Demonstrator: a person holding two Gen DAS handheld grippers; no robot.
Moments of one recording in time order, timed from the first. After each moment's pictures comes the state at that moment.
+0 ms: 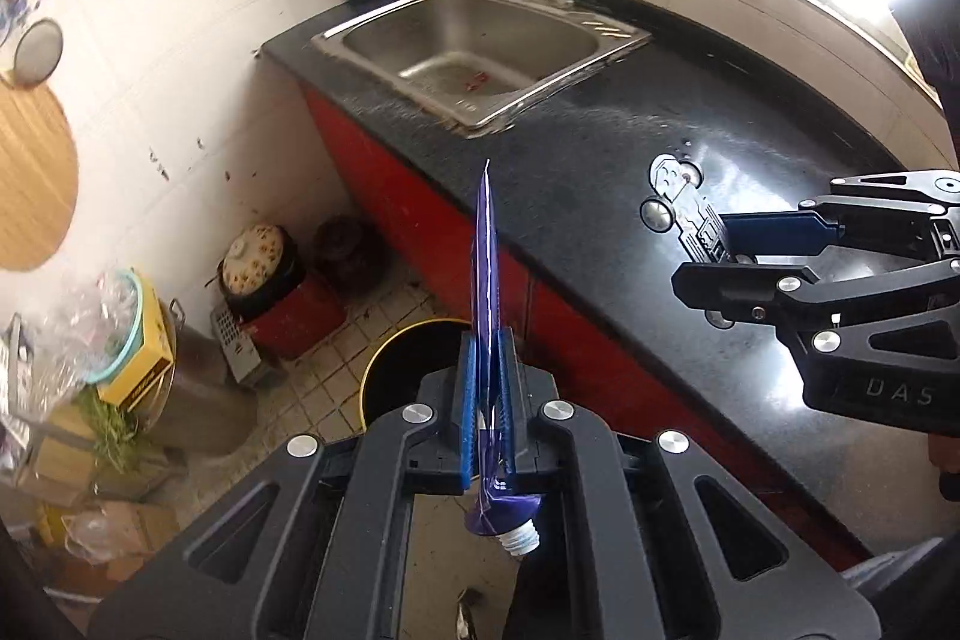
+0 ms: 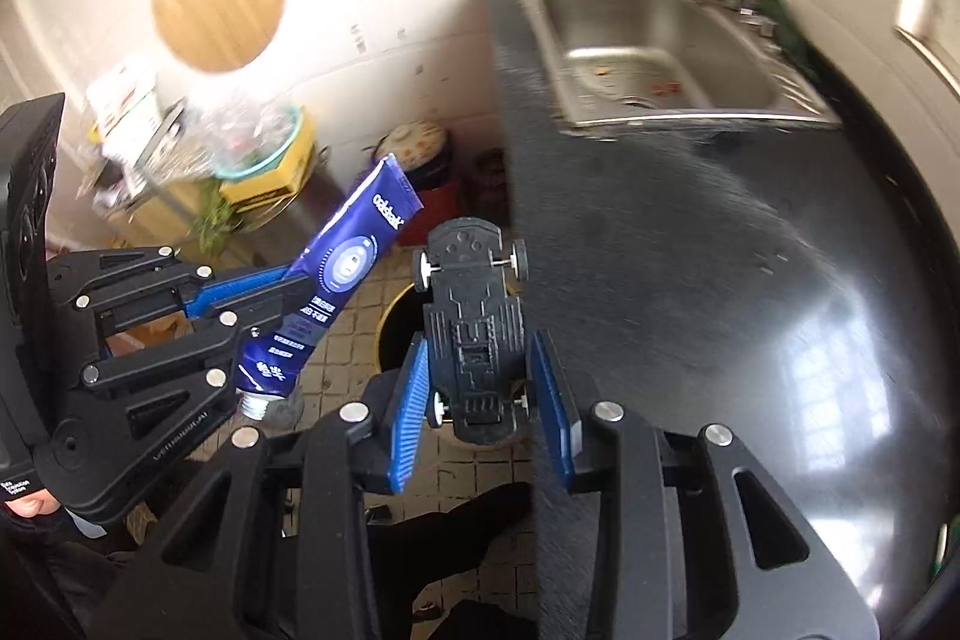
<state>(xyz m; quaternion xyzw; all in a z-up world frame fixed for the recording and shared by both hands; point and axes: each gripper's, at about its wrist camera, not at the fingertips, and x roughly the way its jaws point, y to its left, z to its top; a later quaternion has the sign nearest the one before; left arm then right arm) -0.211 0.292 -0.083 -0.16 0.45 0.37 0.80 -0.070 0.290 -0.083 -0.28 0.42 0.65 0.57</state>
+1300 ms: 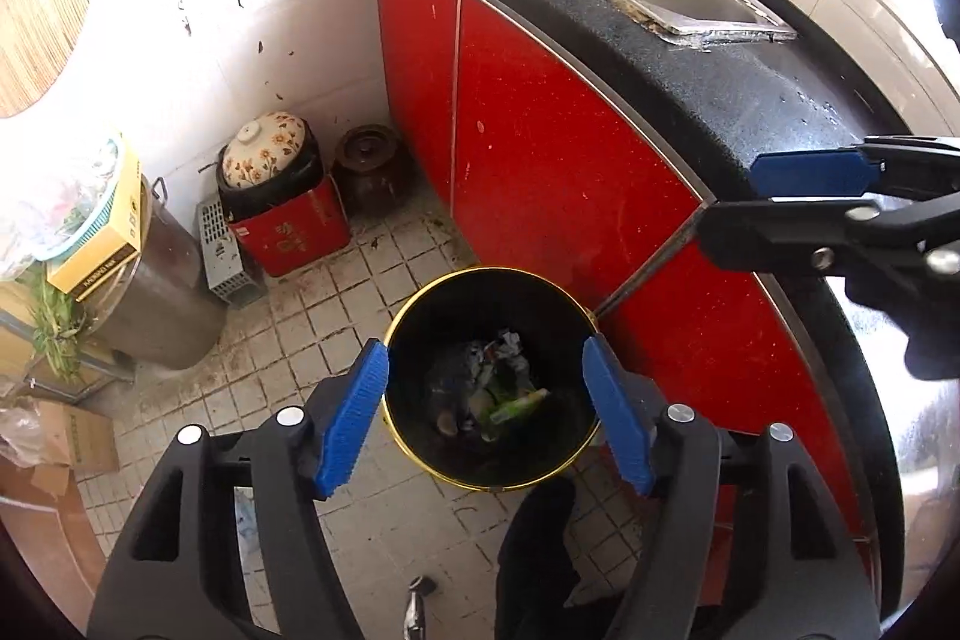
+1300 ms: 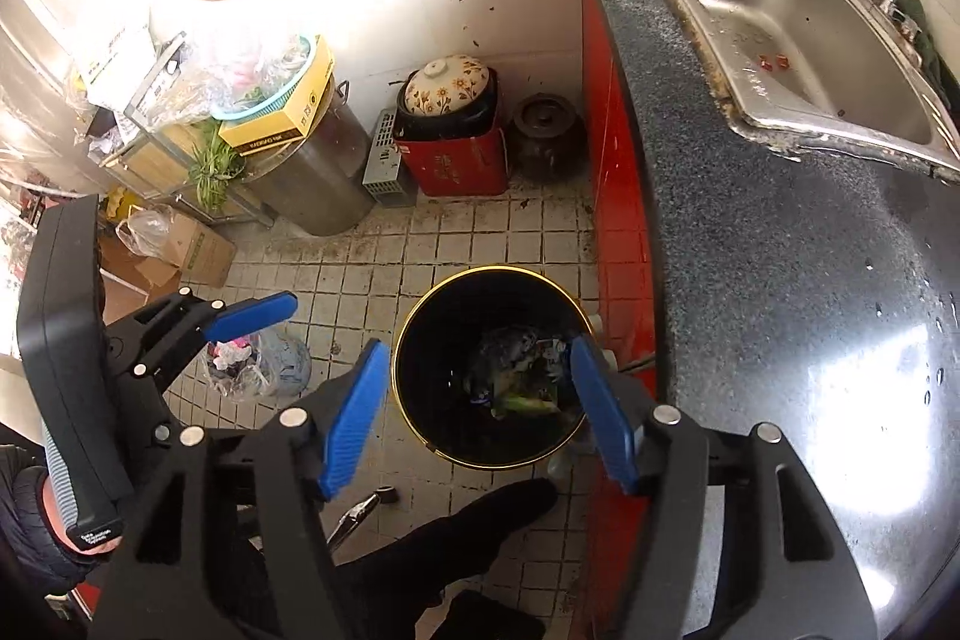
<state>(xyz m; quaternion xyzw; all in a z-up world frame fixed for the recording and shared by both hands) -0.275 0.395 -0.208 -0.27 0.44 0.40 0.76 -0.134 0.428 -0.168 -0.34 0.45 0.64 0.52</state>
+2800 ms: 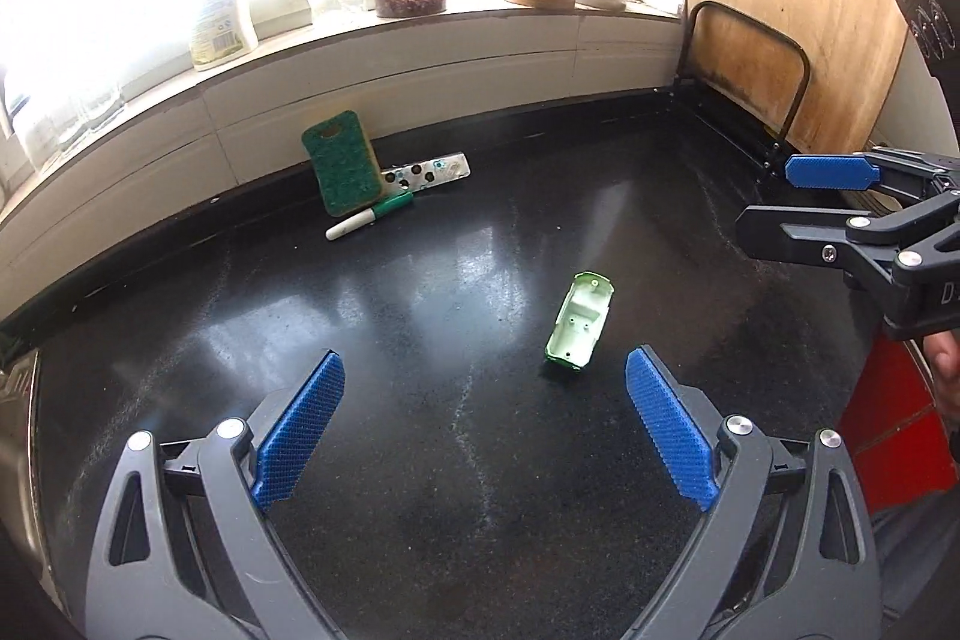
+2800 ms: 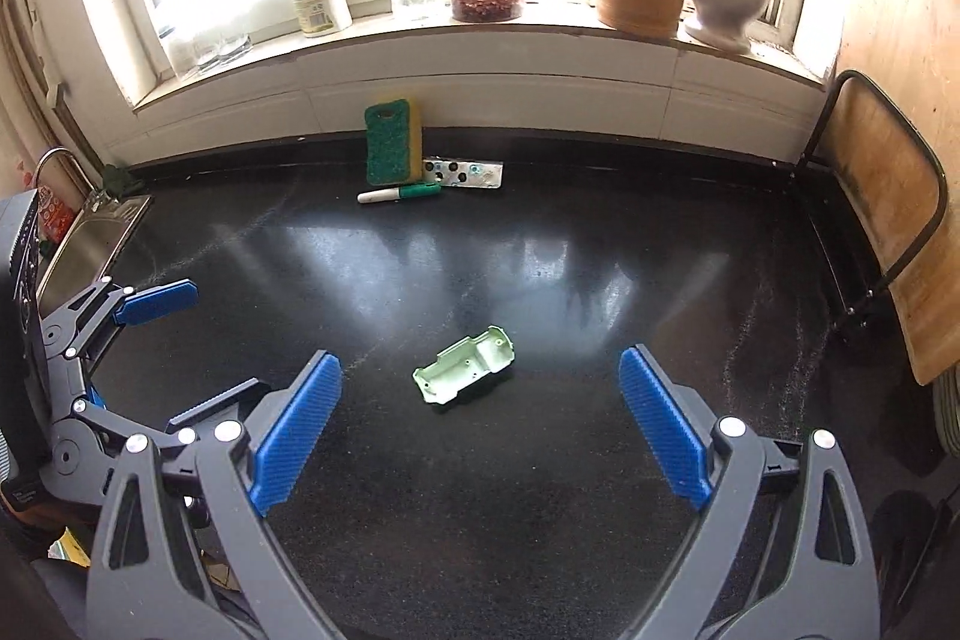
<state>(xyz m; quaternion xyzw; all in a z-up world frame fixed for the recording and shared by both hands) 0.057 -0.038 -0.069 0.09 0.40 -0.22 0.88 0.073 -0.197 -0.043 0.01 0.45 0.08 0.89</state>
